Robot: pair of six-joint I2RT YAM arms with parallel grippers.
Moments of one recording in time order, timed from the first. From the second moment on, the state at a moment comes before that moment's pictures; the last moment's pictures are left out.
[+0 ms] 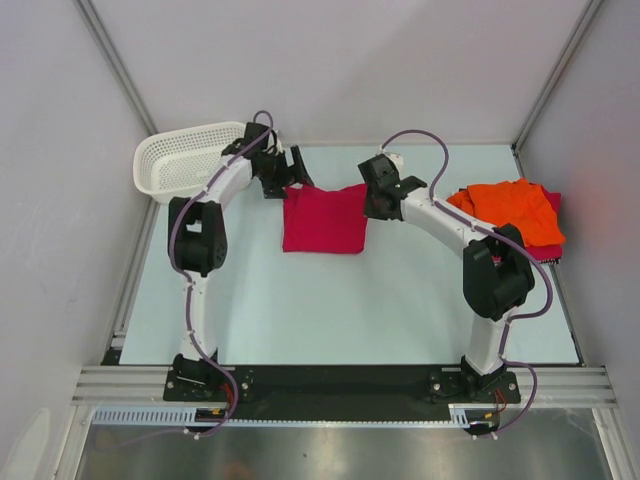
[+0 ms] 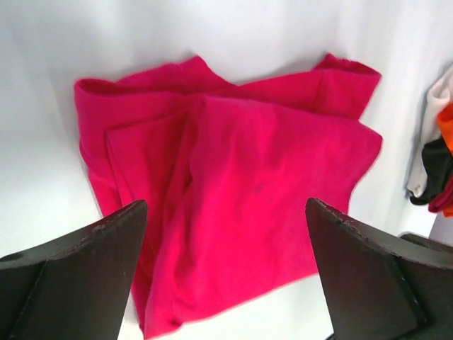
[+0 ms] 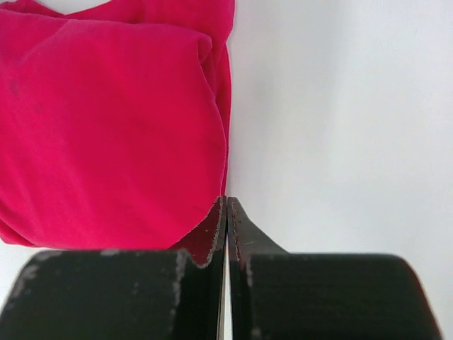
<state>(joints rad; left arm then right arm) -0.21 2.26 1.97 -0.66 0.43 -0.47 0.54 1.87 1.52 -0.56 0.30 0.60</state>
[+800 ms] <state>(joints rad) -0.19 2.42 2.04 -0.56 0.55 -0.55 0.52 1.83 1.52 -0.62 0.28 0.59</state>
